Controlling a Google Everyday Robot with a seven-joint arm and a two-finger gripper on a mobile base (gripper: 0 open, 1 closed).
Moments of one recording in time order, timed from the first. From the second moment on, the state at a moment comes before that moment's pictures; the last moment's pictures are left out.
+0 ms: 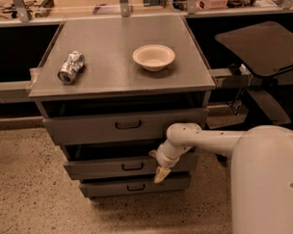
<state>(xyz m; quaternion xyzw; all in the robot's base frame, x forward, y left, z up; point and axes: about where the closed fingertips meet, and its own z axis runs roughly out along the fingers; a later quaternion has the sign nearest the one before) 0.605 -0.053 0.416 -0.75 0.62 0.12 0.17</state>
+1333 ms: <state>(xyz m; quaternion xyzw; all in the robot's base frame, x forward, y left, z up) 0.601 -0.050 0.424 -0.76 0.62 0.13 0.17</state>
